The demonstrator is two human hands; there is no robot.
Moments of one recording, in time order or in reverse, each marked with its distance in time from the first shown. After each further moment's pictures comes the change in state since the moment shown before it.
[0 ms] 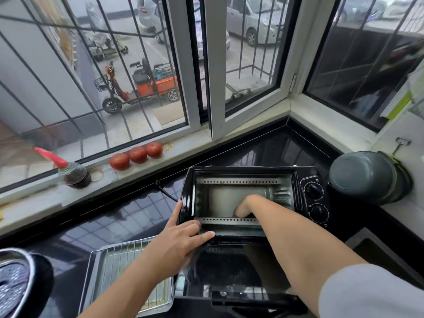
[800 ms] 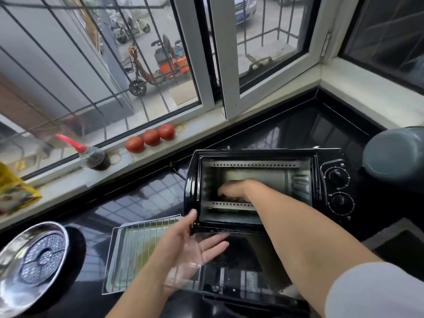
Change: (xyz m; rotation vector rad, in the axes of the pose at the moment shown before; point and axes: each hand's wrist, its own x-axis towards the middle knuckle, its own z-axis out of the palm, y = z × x) left_hand 0.033 0.073 -0.048 -2.265 0.262 -1.451; right_hand -0.008 -0.047 -0.003 0.491 0.139 -0.335
